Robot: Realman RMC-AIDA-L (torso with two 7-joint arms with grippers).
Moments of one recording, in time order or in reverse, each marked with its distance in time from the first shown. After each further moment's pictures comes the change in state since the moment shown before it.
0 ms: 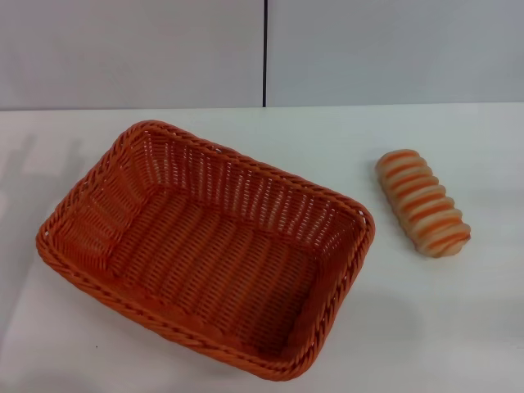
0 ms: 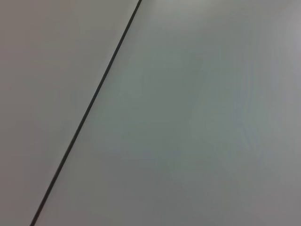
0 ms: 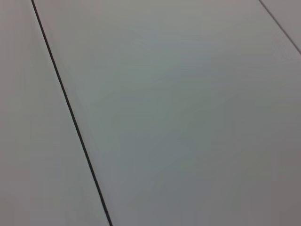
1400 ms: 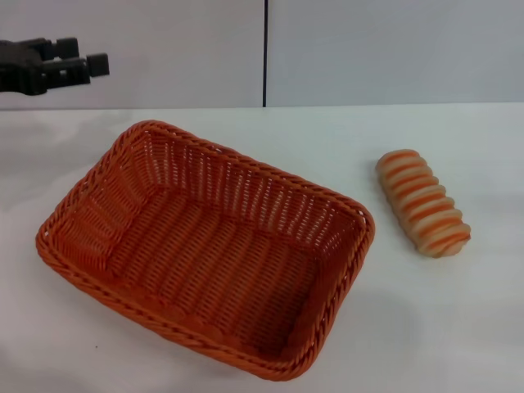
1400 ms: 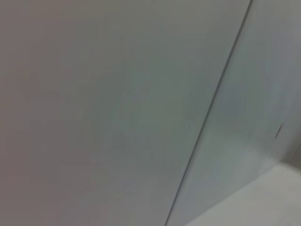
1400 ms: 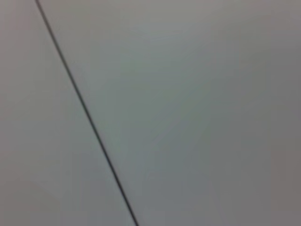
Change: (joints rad) left arm -0.129 0.154 0.241 0.966 0.935 -0.306 -1.222; right arm -0.041 -0.002 -0.120 -0.072 0.007 0.025 0.170
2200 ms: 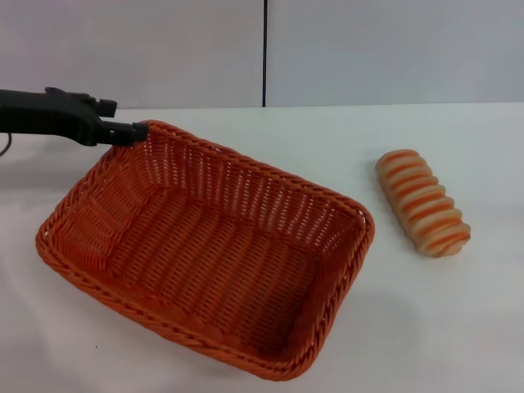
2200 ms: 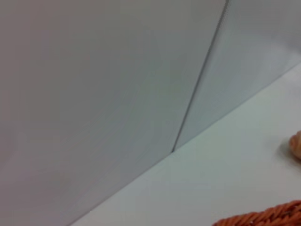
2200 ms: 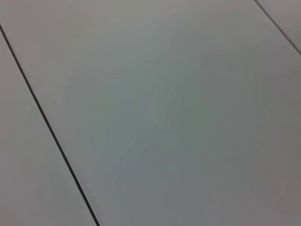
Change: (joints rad) left arm -0.122 -0.083 0.008 0.026 0.405 -0.075 -0.048; right arm -0.026 0.000 0.026 -0.031 0.004 0.050 0.075
